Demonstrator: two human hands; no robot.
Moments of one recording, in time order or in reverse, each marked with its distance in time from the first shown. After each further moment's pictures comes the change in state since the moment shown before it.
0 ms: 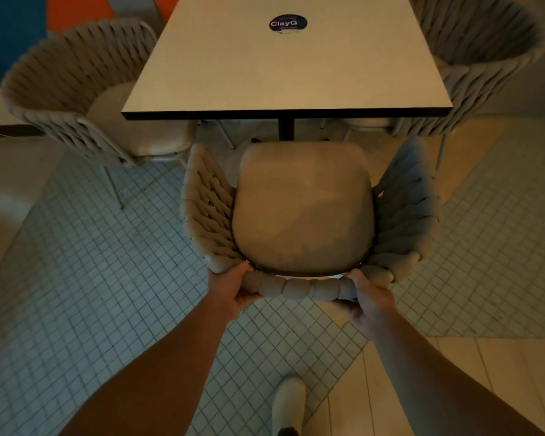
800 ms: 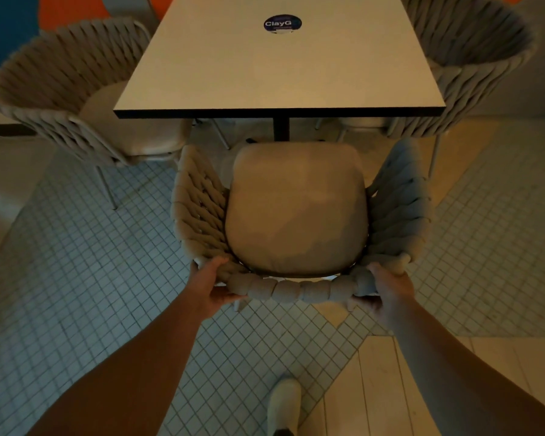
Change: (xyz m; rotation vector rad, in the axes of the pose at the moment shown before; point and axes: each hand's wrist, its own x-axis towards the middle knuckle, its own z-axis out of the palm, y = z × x) left_hand 0.024 0.008 -0.033 -0.060 -0.060 -0.017; right_hand 0.012 -0.028 -0.025 -0.072 0.066 -0.106
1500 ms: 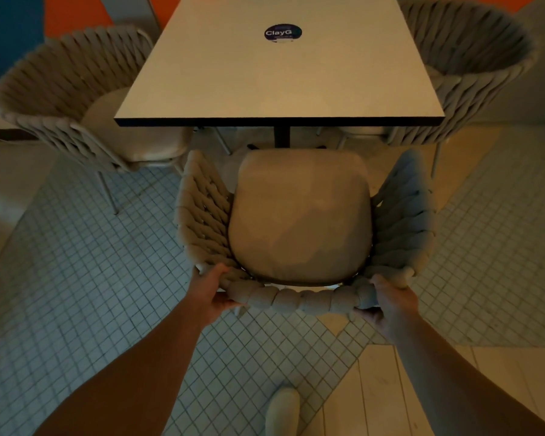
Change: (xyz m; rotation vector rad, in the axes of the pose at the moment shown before) left_hand -0.003 0.000 0.012 0.075 0.024 0.062; right_hand -0.007 -0.009 -0.003 -0.016 0.045 0.006
